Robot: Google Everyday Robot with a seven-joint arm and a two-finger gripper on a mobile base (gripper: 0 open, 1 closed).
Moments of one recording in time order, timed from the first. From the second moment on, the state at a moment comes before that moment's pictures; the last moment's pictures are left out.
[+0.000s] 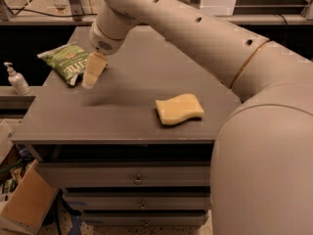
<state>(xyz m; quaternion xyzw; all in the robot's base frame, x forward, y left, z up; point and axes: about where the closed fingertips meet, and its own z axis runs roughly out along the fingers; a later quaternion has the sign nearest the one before) 0.676 0.171 0.878 -0.67 0.67 0.10 0.30</state>
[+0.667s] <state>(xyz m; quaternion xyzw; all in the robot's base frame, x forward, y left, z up) 0.713 0.179 0.851 -0.63 0.71 0.11 0.31</state>
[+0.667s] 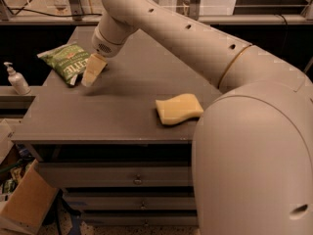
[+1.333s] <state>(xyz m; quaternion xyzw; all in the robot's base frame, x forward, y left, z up) 0.724 0.193 0.834 -0.60 0.73 0.14 0.30</state>
